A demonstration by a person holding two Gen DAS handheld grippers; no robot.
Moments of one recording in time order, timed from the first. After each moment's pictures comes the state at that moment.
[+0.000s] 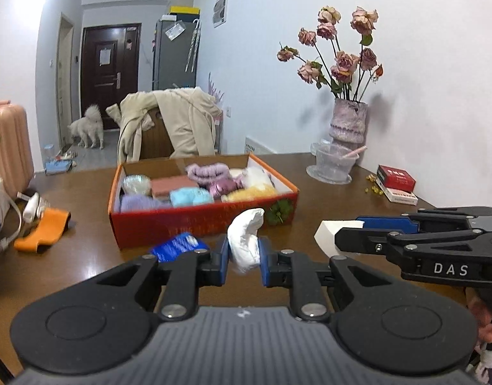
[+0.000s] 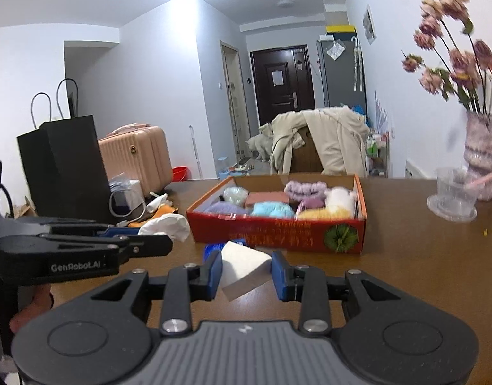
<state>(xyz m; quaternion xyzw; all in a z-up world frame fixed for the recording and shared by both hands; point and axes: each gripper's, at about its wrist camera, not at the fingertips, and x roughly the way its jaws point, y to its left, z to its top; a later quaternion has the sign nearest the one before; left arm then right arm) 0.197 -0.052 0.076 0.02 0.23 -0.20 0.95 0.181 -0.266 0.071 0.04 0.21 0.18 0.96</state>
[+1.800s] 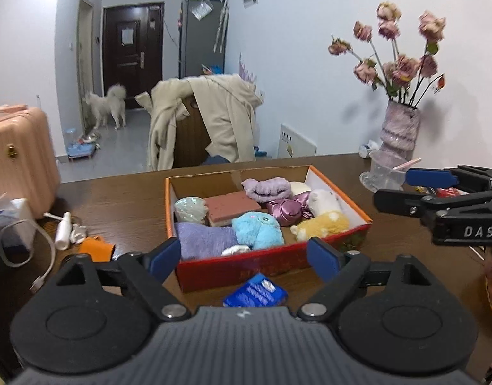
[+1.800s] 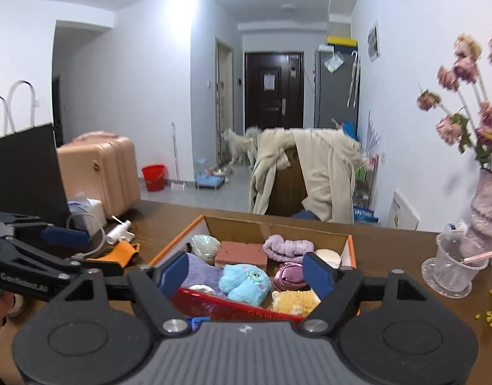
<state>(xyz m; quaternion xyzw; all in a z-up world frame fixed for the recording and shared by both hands) 0.286 -0.001 0.125 0.02 0.27 -0.15 0.95 0.294 -0.235 0.137 -0.01 0.21 0.15 0.97</state>
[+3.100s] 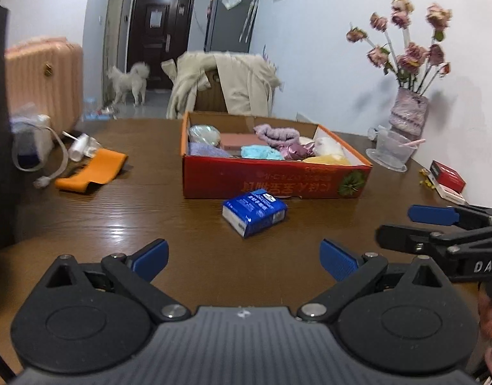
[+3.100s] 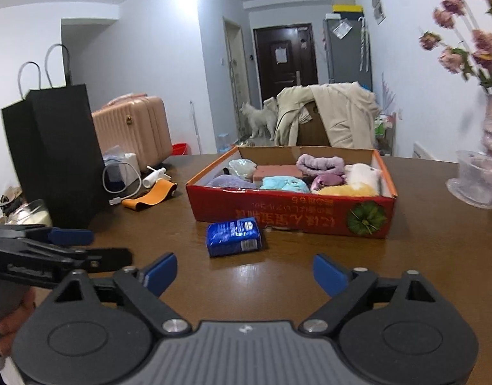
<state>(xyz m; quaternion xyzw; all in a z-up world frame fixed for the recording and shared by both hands) 0.226 0.012 0.031 -0.04 0.30 -0.12 0.95 0.228 -0.226 0.036 0.03 0.26 0.19 0.95</state>
